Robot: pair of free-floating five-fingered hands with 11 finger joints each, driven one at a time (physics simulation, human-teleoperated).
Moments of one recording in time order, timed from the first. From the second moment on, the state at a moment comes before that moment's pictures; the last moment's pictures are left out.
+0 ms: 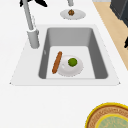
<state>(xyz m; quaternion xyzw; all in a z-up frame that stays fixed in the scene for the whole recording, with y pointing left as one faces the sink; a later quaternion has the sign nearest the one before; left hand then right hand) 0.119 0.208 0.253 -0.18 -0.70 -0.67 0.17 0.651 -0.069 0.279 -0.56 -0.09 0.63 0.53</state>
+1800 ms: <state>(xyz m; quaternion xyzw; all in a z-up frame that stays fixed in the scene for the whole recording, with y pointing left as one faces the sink) 0.119 0.208 0.253 -0.18 -0.70 -0.67 0.17 0.544 -0.119 0.227 -0.38 -0.29 0.68 0.56</state>
